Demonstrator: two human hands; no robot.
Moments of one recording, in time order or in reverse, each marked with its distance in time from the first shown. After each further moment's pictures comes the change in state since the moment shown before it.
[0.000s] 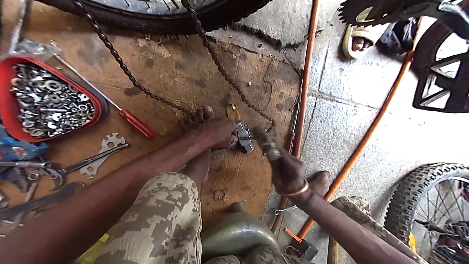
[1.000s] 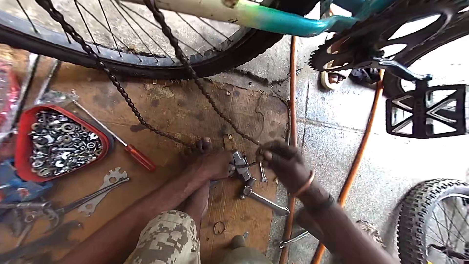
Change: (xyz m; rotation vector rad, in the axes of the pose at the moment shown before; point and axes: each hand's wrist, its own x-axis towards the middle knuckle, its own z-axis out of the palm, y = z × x) left_hand -0.005 0.009 -0.009 -0.046 -0.061 -0.100; right_hand 0.084 -0.007 -0.035 1.005 -0.137 0.480
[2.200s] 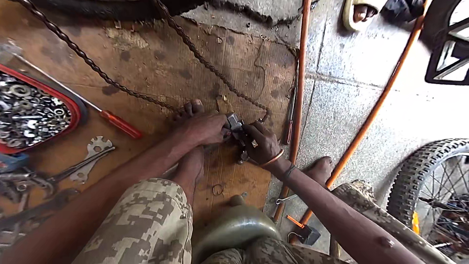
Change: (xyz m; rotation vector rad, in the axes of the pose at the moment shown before) left_hand 0.007 -0.004 0.005 0.040 -0.025 0.022; right_hand -0.009 0.102 0.011 -1.064 0.077 -0.444
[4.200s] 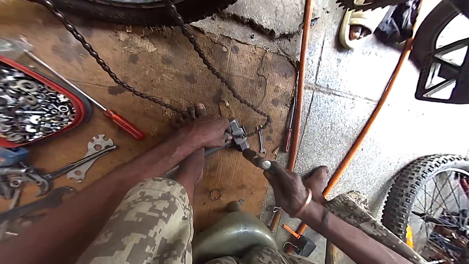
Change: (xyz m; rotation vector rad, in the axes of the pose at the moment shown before) left_hand 0.000 -0.001 -0.002 -0.004 0.008 -0.004; right_hand -0.072 -0.037 -0.068 0.108 -0.151 0.100
